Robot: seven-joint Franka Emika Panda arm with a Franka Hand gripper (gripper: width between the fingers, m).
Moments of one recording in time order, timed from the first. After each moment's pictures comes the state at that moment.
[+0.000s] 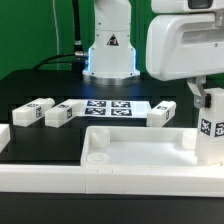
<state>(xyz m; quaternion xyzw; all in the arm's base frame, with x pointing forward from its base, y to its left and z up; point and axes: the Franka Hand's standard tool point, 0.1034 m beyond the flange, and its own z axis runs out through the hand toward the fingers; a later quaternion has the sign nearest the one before) 0.633 0.104 0.113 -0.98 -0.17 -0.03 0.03</state>
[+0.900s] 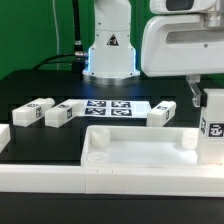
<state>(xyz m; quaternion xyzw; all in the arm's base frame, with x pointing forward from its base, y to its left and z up) 0.633 0.103 0.112 -0.99 0.11 -0.02 0.04</state>
